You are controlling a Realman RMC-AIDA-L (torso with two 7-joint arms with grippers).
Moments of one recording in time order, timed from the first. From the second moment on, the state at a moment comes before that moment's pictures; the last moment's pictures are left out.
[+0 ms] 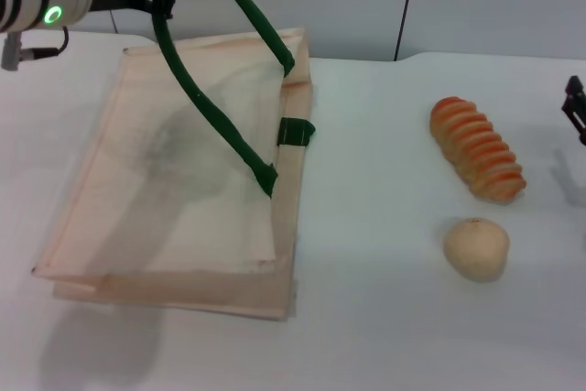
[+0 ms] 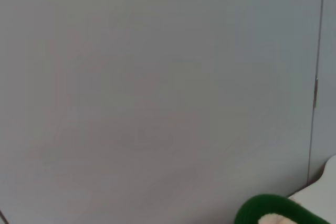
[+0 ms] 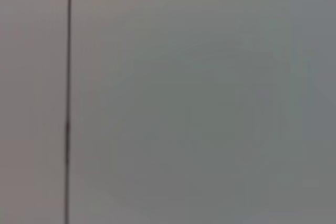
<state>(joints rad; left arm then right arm) -0.39 -2.03 1.42 1.69 -0.51 -0.97 0.36 0.67 2.03 -0.98 0.24 -0.37 -1.18 0.14</state>
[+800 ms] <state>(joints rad) -0.40 -2.03 1.30 1.86 -0.67 -1.14 0.52 0.70 2.02 -0.99 0.25 -0.47 -1.17 0.20</state>
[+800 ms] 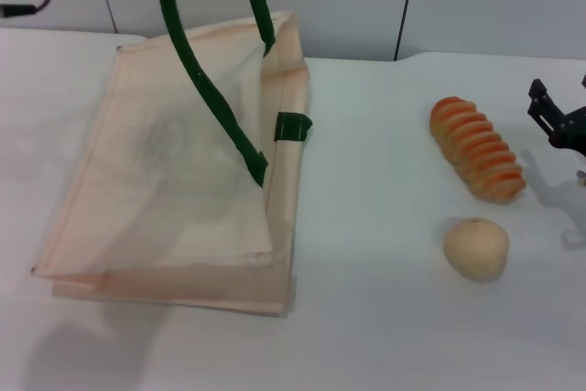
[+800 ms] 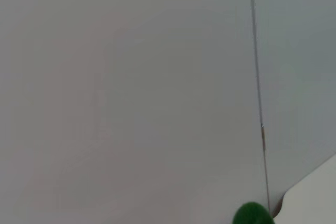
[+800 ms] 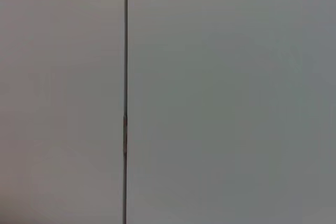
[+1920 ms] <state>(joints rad) -0.46 -2.02 1.05 1.99 -0.81 -1.40 0.68 0.73 2.02 -1.16 0.26 -0.47 -1.16 0.31</state>
